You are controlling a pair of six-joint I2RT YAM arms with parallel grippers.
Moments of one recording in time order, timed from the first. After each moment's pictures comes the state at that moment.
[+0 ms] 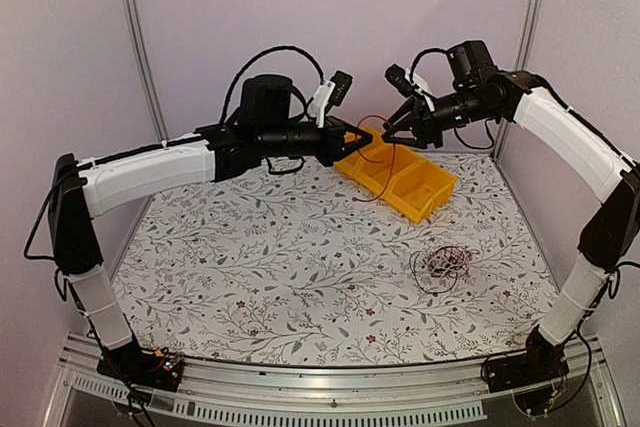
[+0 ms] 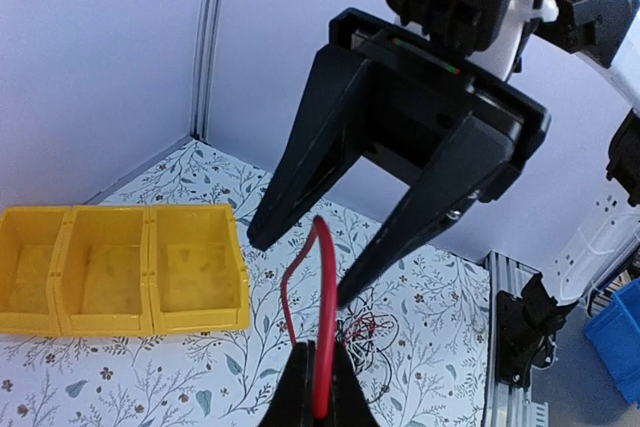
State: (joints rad) left arm -0.83 1.79 1.57 0.03 0.39 -0.18; right arm 0.47 1.71 1.84 -0.83 -0.72 -0.56
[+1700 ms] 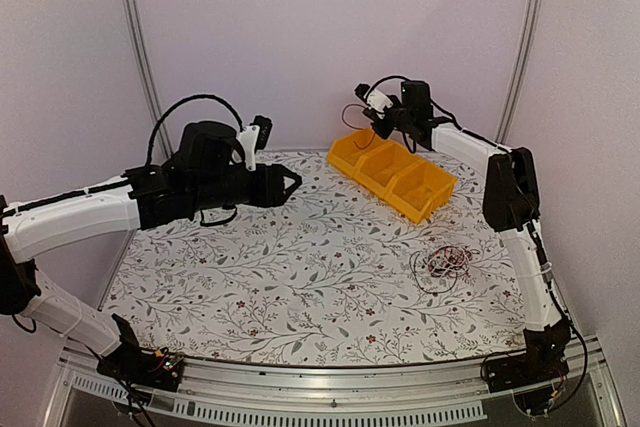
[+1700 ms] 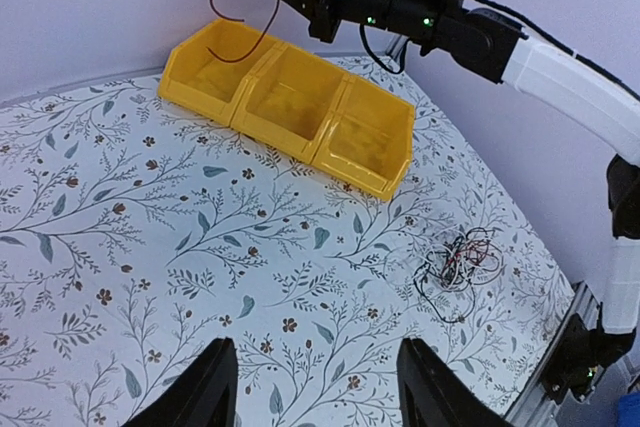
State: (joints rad) left arm -0.86 1.34 1.08 -0.17 -0.10 -0.46; right arm 0.40 2.50 2.29 -0.03 -0.24 -0.64
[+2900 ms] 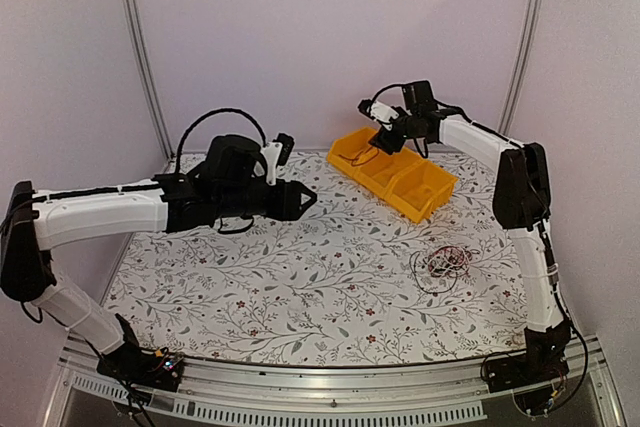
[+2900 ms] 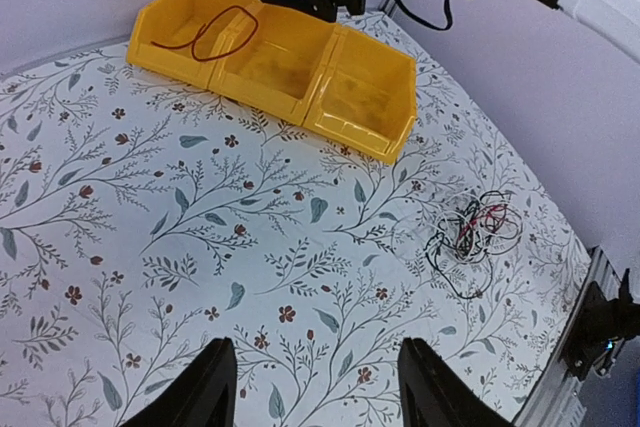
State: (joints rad) left arm -0.86 1.45 1.05 -0.09 -0.05 -0.42; right arm 0.39 2.41 2.22 -0.37 -0.20 -0.72
